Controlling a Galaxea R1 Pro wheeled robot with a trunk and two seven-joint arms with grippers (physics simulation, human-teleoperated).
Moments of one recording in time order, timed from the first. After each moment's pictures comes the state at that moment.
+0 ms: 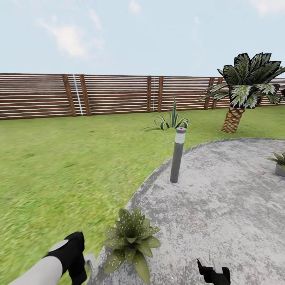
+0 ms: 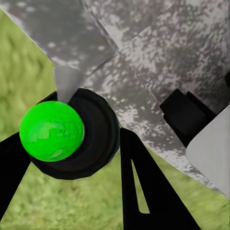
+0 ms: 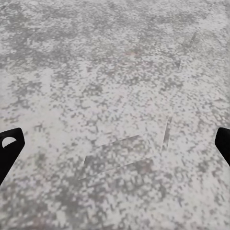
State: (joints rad) left arm -0.63 0.06 -0.01 -0.38 -1.21 0.57 -1.04; right arm -0.46 -0.13 0.56 -0.02 -0.62 -0.56 0.04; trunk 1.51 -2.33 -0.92
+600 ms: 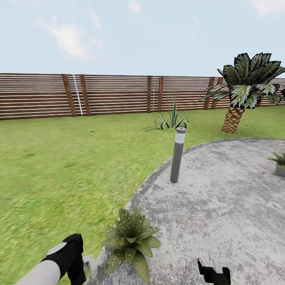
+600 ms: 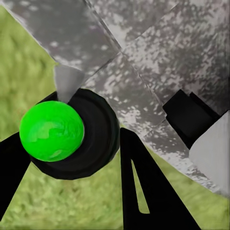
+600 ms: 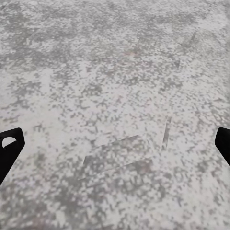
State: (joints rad) left arm -0.60 0.07 0.00 -0.43 -1.21 0.57 -1.04; right arm -0.46 -0.13 0.56 -0.02 -0.62 -0.56 0.04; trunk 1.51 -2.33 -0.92
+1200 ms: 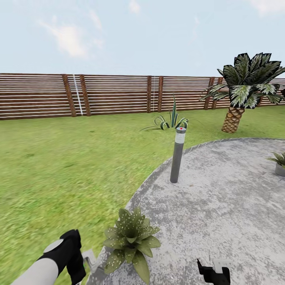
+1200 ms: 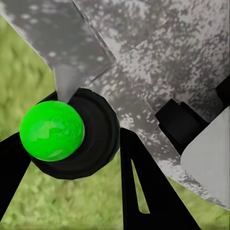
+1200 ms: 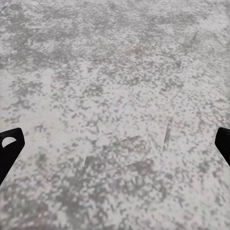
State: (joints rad) left arm -0.60 0.08 0.04 -0.48 -1.21 0.55 -1.12; right arm -0.46 -0.13 0.56 -0.02 -0.62 -0.56 0.05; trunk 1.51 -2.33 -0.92
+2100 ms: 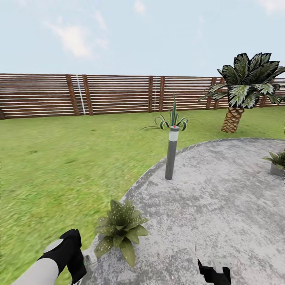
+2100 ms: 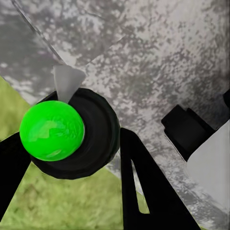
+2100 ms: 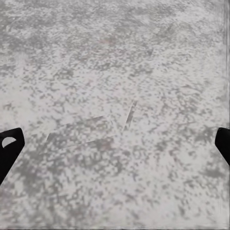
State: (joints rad) left arm -0.60 0.08 0.05 -0.49 -1.20 0.56 -1.08; right arm -0.46 -0.13 0.56 -0.02 -0.63 -0.56 0.04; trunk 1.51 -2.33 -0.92
